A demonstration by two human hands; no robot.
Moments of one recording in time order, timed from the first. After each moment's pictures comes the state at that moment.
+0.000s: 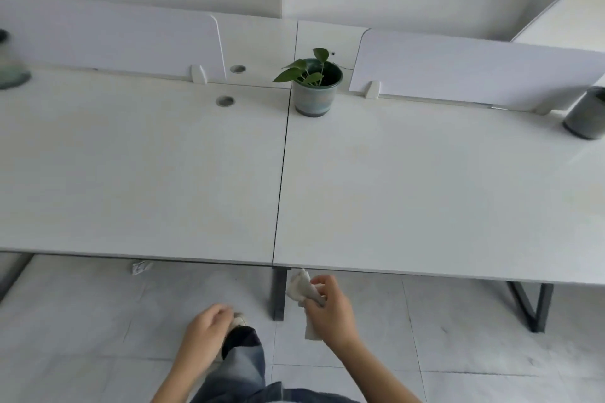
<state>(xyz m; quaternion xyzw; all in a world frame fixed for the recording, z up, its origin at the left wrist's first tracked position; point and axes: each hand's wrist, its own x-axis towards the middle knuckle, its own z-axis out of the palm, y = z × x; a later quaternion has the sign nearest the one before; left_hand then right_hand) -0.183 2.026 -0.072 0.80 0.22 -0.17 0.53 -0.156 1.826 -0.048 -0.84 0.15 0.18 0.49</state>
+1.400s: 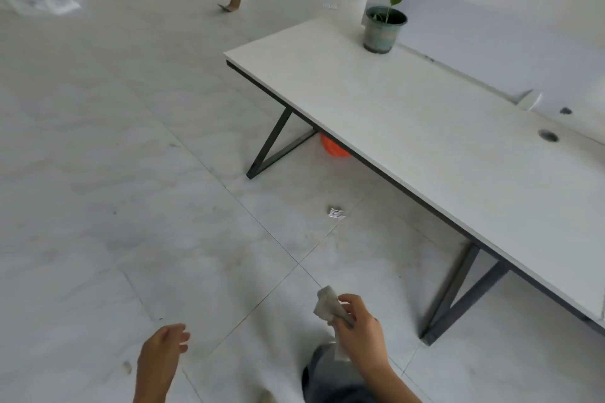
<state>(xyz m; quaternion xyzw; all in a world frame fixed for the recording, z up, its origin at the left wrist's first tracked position) -0.593 2.438 -0.094 0.52 0.65 0.11 0.55 -0.386 2.237 -0.070 -0.87 -0.14 0.33 0.34</state>
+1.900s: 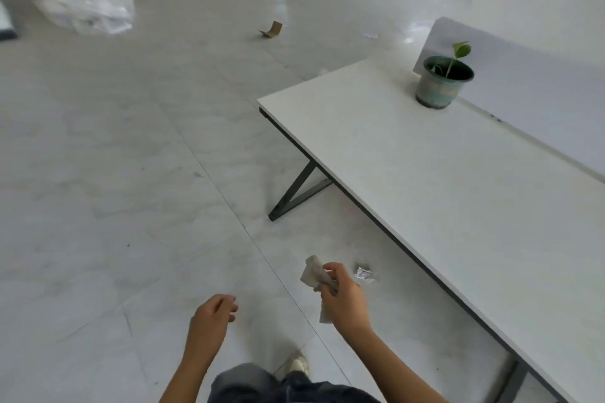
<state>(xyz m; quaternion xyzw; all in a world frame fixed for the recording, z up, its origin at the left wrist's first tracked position) -0.405 2.593 -0.074 0.60 0.58 0.12 0.53 -0.227 2.479 -0.060 -0.86 -0.27 0.28 0.31</state>
